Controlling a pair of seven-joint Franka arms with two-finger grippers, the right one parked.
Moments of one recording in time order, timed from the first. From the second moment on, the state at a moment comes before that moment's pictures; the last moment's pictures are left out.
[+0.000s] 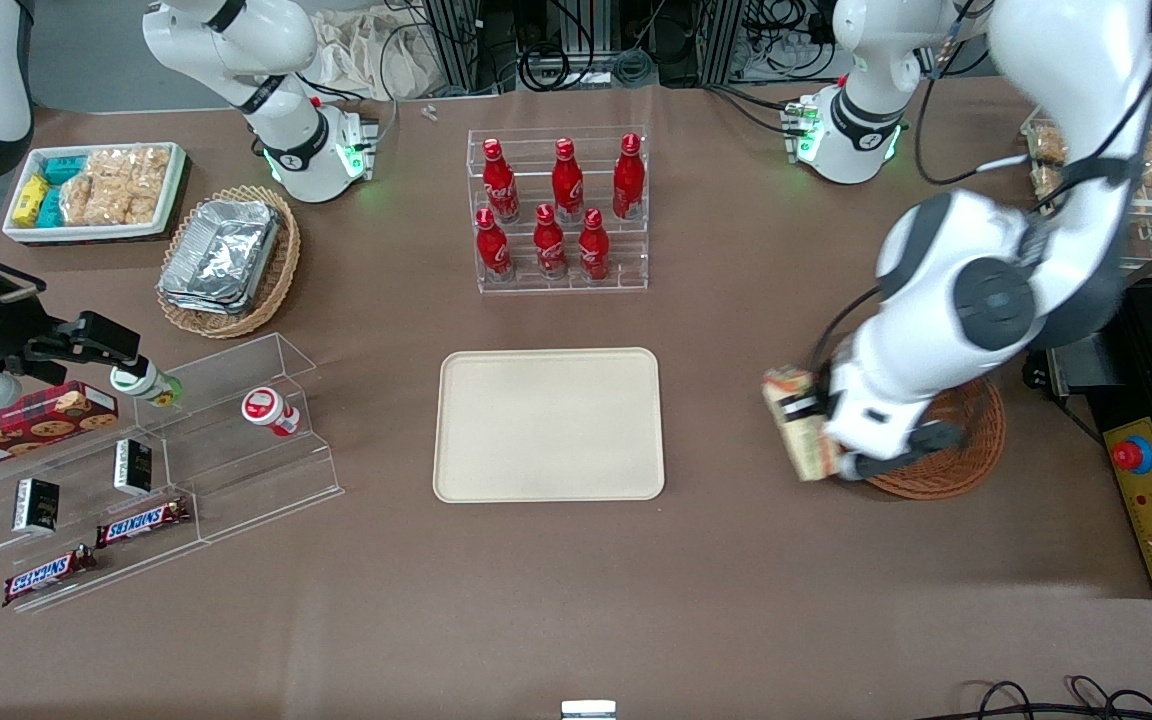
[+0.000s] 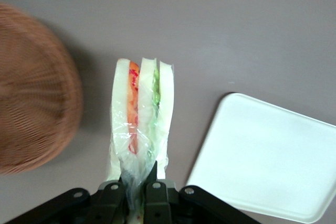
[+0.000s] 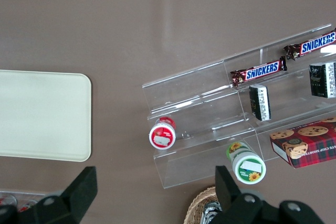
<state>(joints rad) 0.10 0.45 -0.57 -1.56 0.09 1.99 -0.75</state>
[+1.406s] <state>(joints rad) -0.17 0.80 -0.57 -1.51 0.24 2.27 -0.74</state>
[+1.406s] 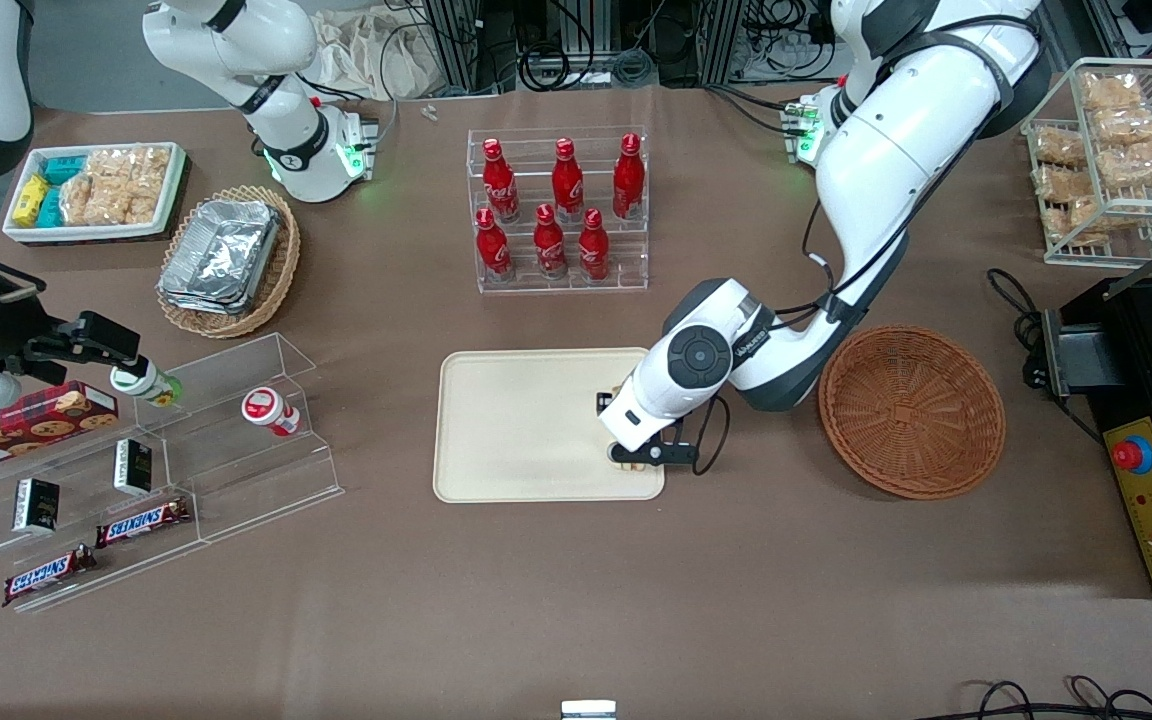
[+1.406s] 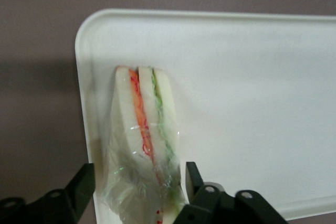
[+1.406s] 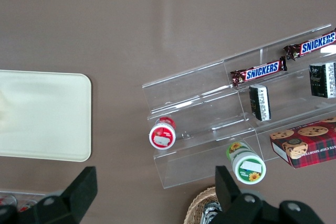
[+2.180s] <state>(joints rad) 0.11 0.48 -0.50 -1.38 0.24 1.91 -0.79</state>
